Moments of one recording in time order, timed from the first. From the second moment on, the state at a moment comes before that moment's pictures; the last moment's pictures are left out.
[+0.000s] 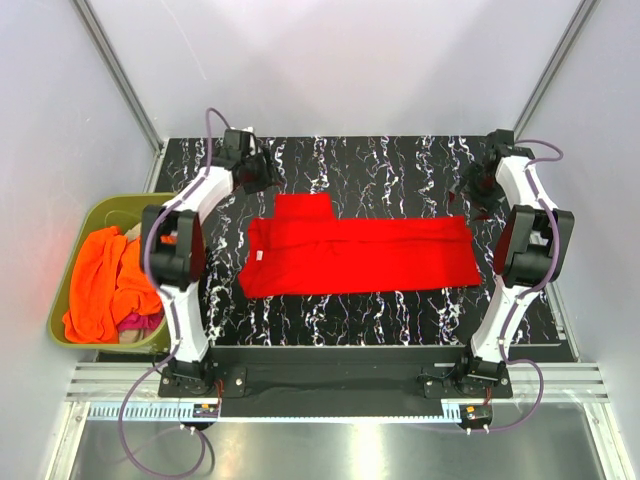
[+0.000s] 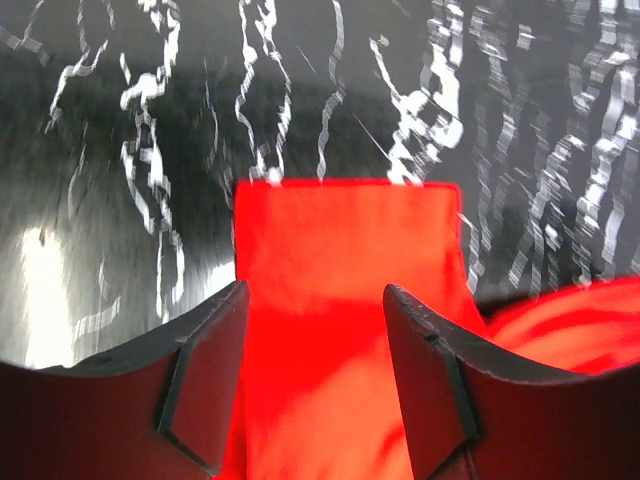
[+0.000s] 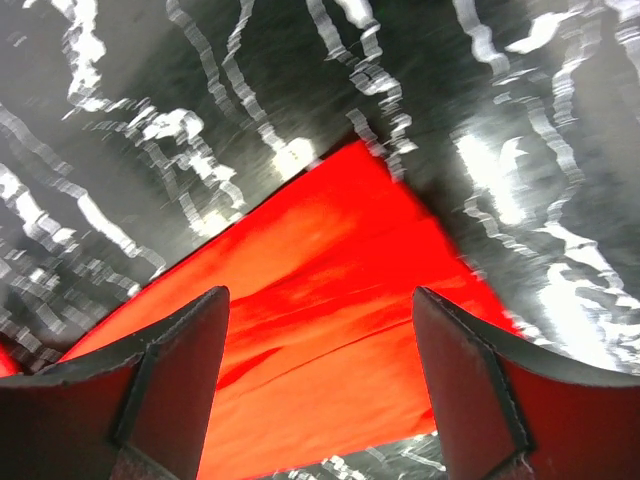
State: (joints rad) left arm -0.18 1.99 1.59 -0.39 0.20 -0.46; right arm -0.16 2.02 1.72 -0.91 0.00 0.52
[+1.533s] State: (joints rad) left arm -0.22 2.01 1.75 -0.48 0.23 -0.43; right arm -0.17 1.96 1.63 -0.91 -0.24 0.59
